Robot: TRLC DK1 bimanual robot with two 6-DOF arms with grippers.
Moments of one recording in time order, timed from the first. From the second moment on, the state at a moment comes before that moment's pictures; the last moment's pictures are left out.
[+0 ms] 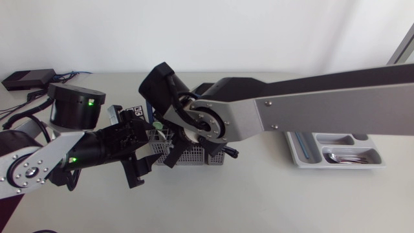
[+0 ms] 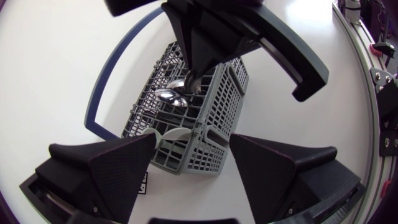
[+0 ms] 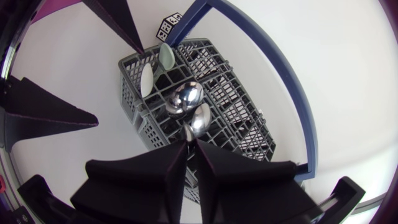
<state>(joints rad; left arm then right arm) -0.47 1.19 0.62 -0.12 0.13 0.84 0.98 1.84 1.34 -0.47 0.44 -0.20</state>
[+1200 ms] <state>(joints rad) -0.53 1.20 0.72 -0.20 0.37 0.55 0.98 1.41 1.31 -0.57 0.29 -0.32</state>
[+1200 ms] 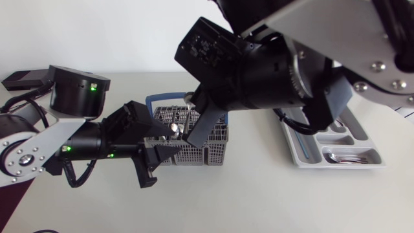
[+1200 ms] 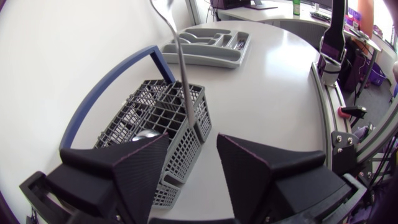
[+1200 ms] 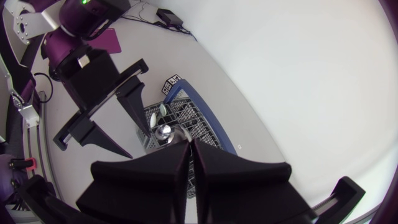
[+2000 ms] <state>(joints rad) -0.53 1.28 0.79 -0.20 0.50 0.46 0.98 1.37 1.21 -0.53 0.22 -0.32</state>
